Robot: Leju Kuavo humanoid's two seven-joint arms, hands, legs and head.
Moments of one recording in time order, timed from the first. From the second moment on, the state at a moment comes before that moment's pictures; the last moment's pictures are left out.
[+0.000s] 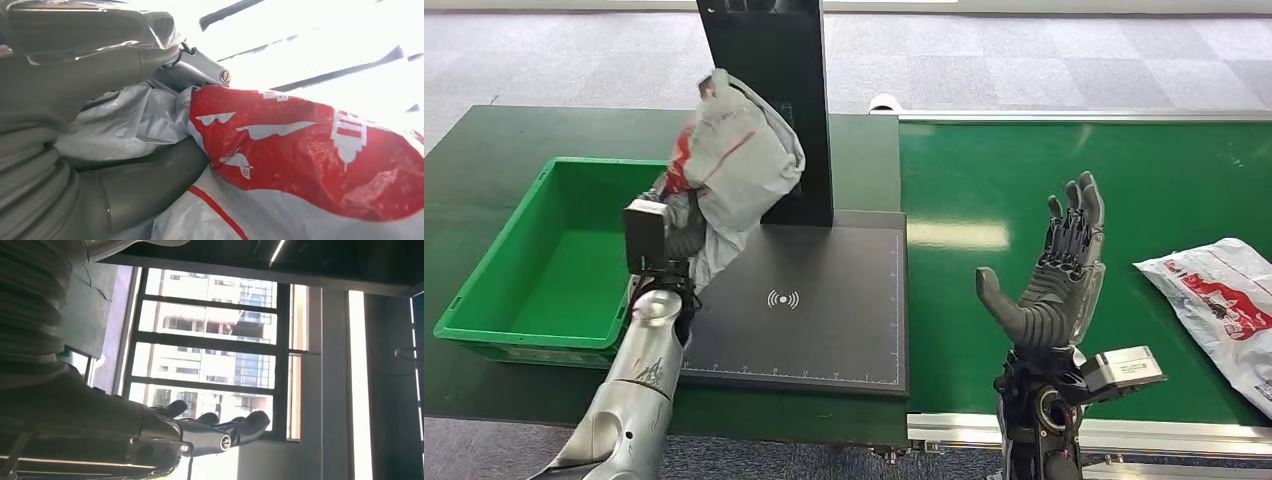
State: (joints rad) left arm -0.65 -0.23 0.25 -0.80 -0.38 0.20 -0.69; right arm -0.17 0.29 -0.07 -1.57 0.21 0.18 -0.70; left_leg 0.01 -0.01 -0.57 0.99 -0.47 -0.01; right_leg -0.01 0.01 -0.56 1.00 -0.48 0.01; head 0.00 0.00
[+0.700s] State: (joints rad) left arm -0.86 -0.01 0.45 -0.60 -0.76 0.53 -0.25; right arm -0.14 0.31 -0.15 -1.57 0.27 0.25 -0.70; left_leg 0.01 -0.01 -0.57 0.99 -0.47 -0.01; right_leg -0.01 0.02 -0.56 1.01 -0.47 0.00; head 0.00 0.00
